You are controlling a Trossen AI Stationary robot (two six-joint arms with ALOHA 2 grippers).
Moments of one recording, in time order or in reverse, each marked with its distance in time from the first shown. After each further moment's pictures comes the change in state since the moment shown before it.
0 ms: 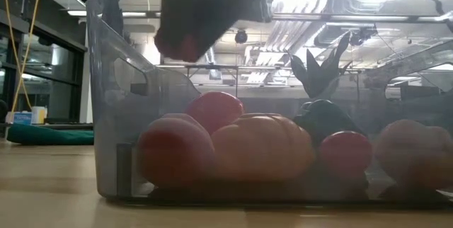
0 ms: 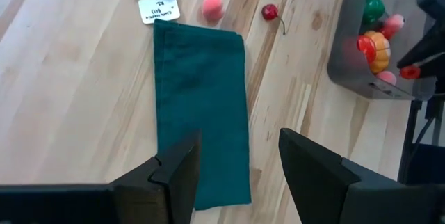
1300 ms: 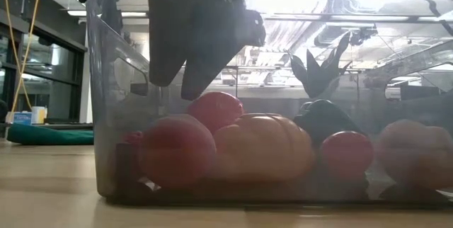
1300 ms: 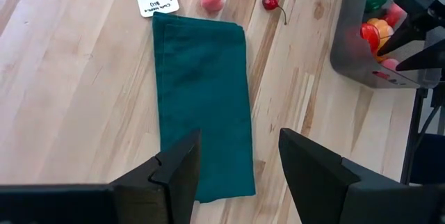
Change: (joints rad) left arm 0.000 0.001 0.000 -0.025 -0.002 0.036; right arm -0.028 0.044 0.001 0.007 -0.017 -0.019
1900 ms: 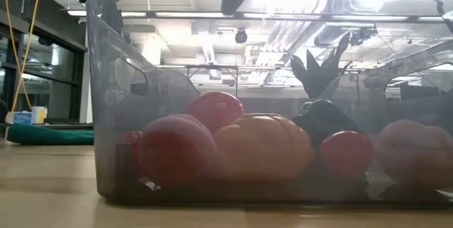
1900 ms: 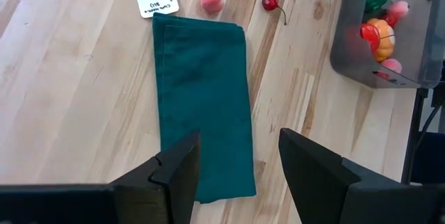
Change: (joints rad) left arm 0.000 0.000 0.000 0.002 0.000 0.003; right arm -0.029 -0.185 0.001 -0.185 0.097 0.072
